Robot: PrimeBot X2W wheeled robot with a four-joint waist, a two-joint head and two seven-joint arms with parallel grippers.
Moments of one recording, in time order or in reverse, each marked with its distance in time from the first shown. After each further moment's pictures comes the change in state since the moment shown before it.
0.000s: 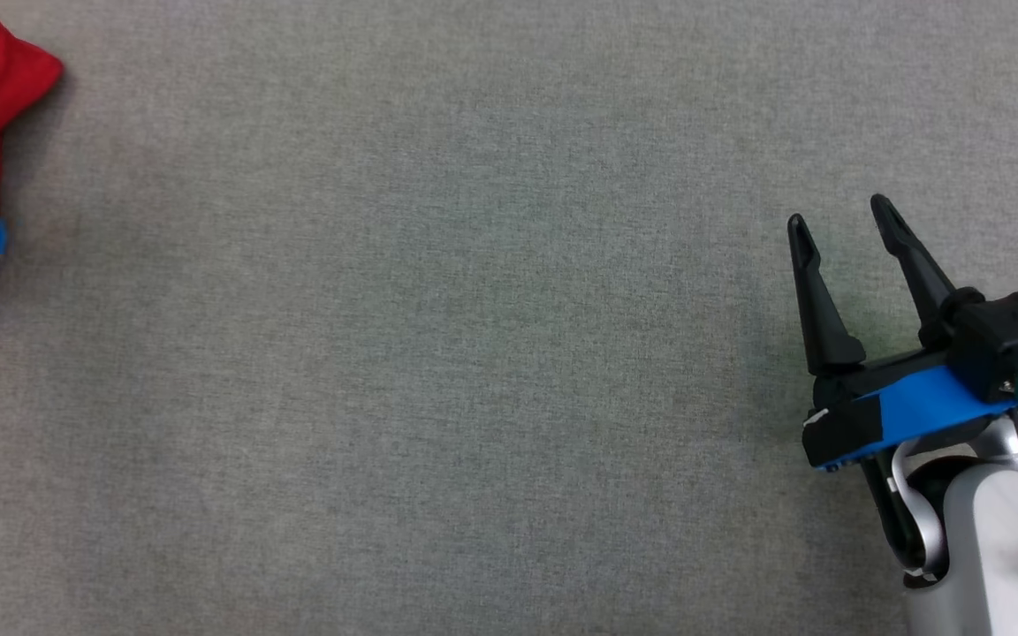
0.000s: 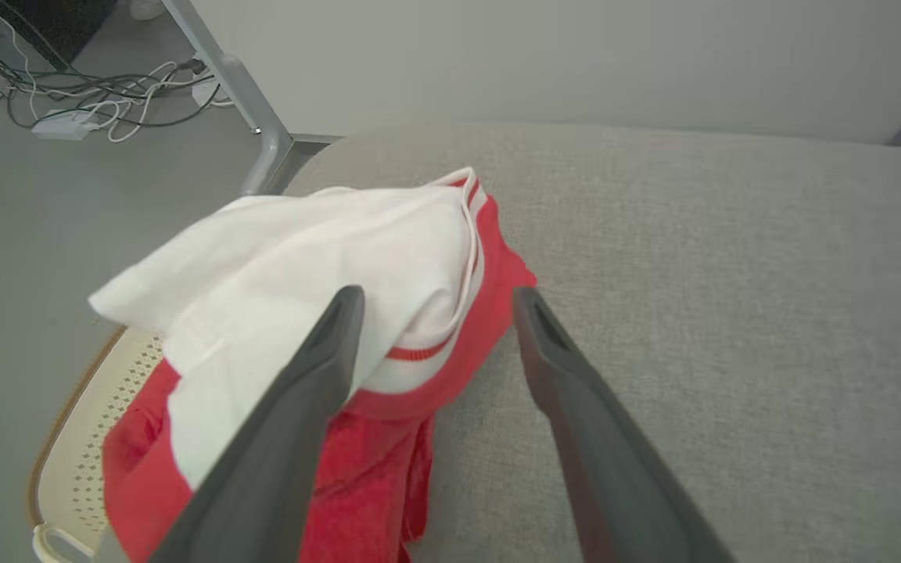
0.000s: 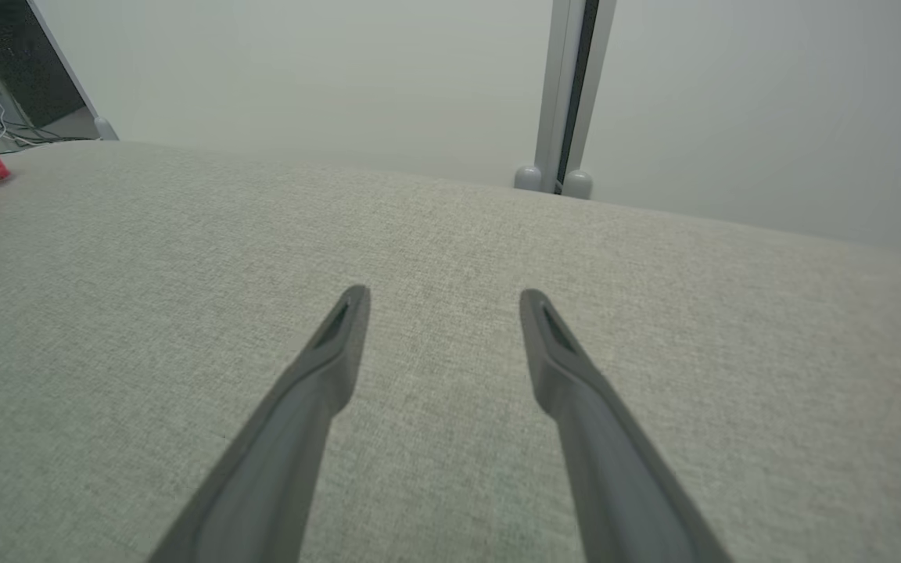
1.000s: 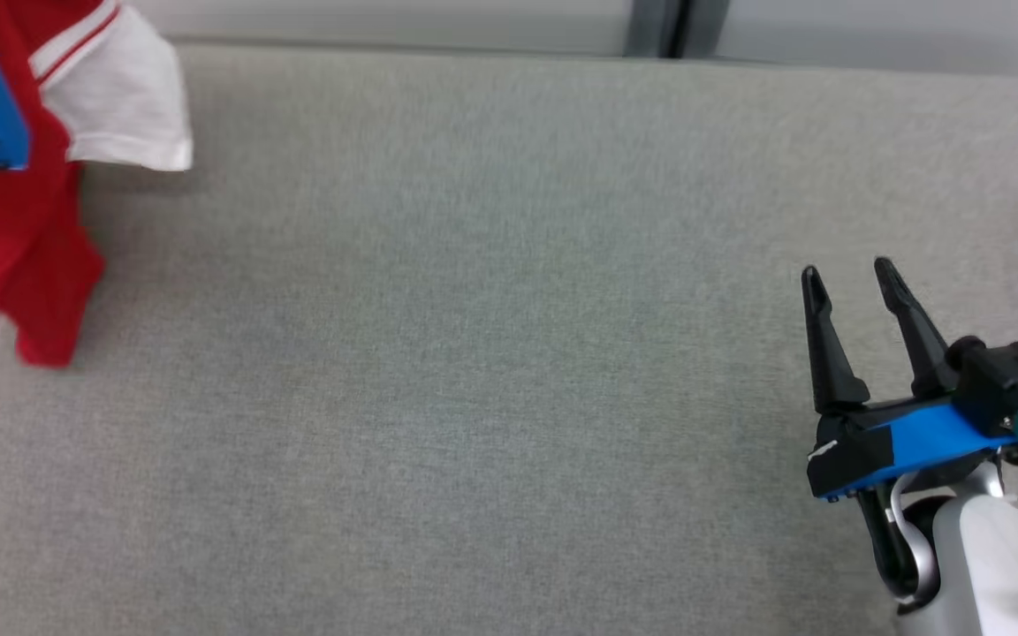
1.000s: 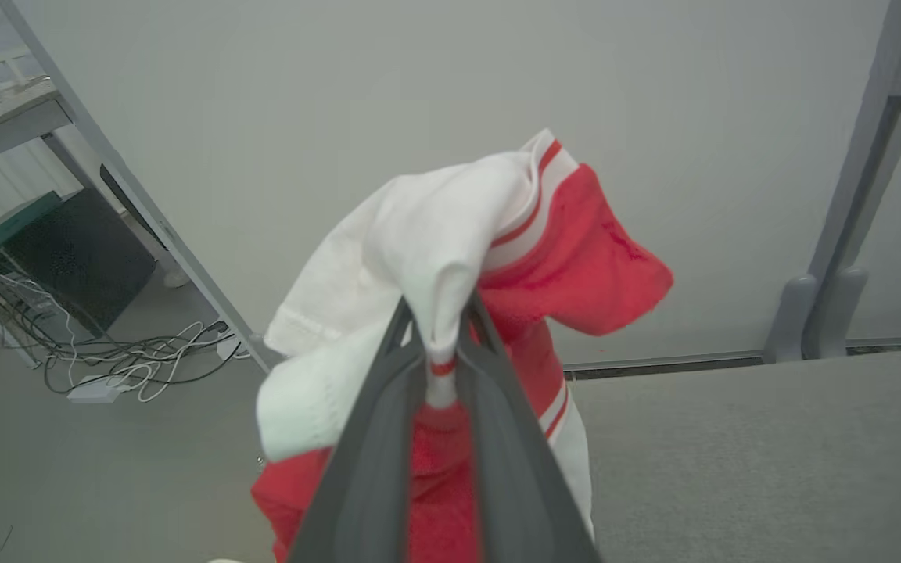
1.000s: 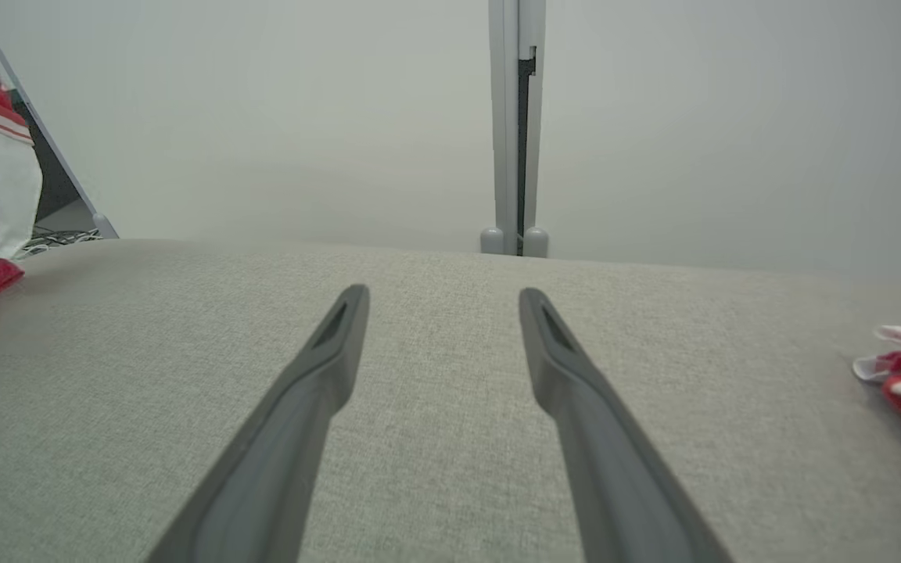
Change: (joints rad) left arm -0.174 -0.017 -0.133 0.072 0.113 -0.058 -0.187; right arm 0.021 0.001 -0.041 0.175 0.094 0.000 -0.132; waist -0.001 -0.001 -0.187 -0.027
